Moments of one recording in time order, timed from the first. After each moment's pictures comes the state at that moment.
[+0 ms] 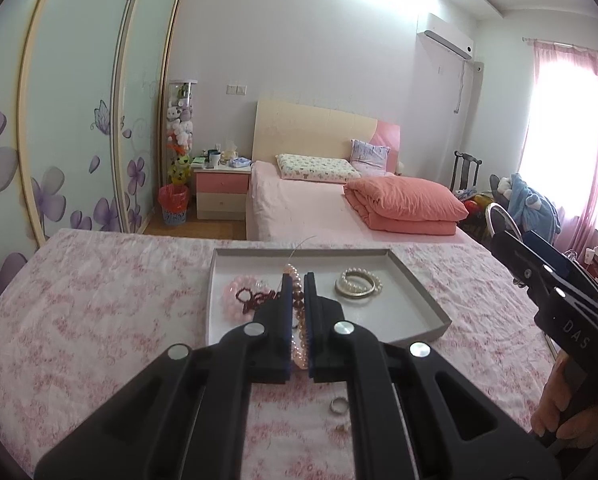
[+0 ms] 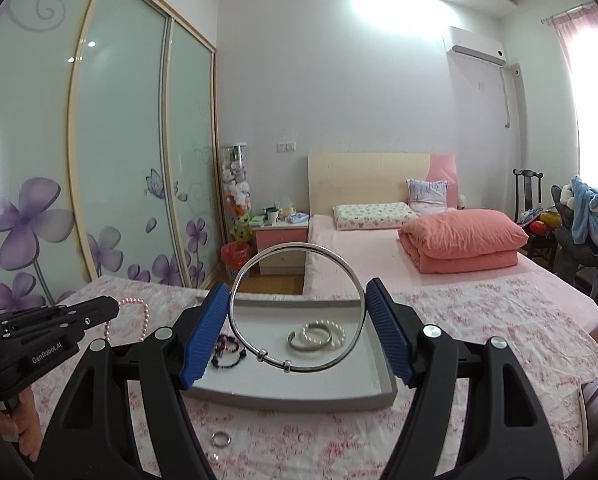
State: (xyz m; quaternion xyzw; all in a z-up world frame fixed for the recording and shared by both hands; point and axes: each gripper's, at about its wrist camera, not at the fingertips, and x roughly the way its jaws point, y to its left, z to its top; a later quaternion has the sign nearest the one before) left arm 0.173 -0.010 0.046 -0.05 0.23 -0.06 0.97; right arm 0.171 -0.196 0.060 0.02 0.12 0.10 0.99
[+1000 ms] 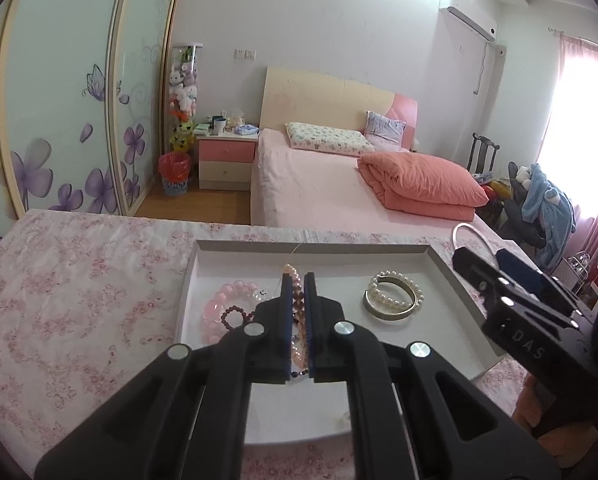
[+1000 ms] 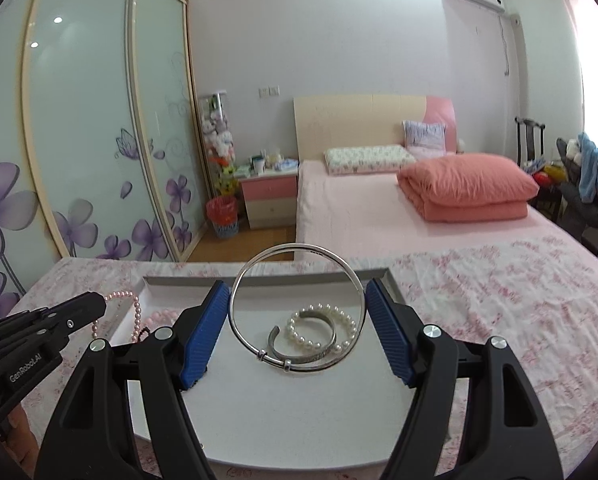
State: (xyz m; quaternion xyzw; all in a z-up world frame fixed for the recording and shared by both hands) left arm 0.293 -0.012 -0.005 -0.07 0.29 -0.05 0.95; right arm 0.298 -0.176 -0.001 0.04 0.23 0.08 0.97
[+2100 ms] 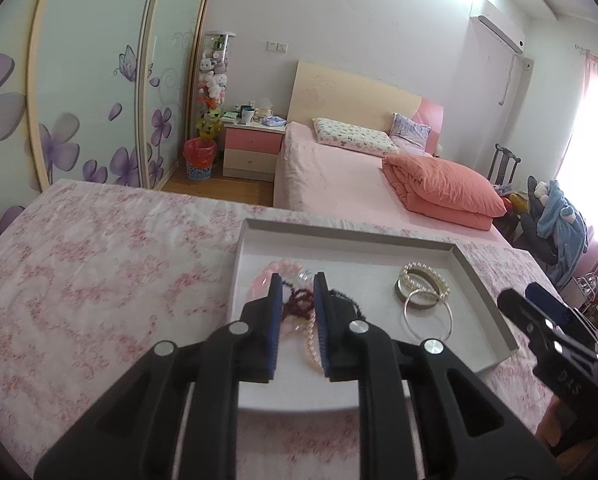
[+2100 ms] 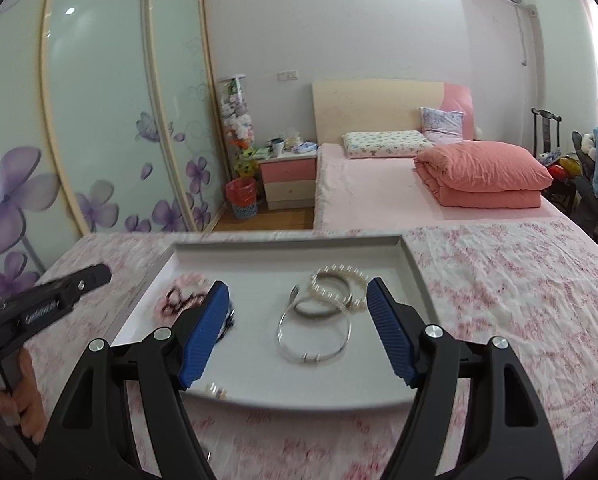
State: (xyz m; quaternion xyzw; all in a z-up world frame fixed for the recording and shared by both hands) left arm 0.265 0.026 -0.008 -0.10 0.30 -0.01 0.95; right arm 0.258 -0.168 0.000 0.03 0.26 0.12 0.96
